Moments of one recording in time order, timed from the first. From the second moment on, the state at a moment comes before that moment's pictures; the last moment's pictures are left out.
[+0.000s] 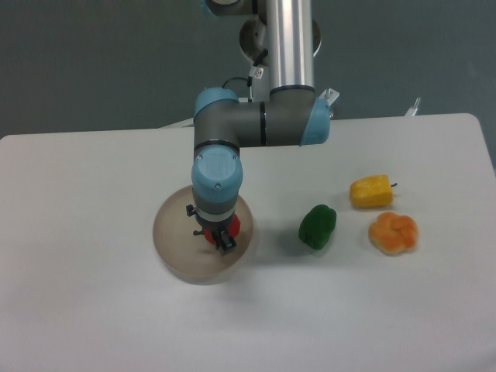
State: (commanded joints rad) arm 2.17 -2.09 -1.45 -1.25 1.48 1.12
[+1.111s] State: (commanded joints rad) arm 2.46 -1.93 -1.33 -1.47 1.59 1.59
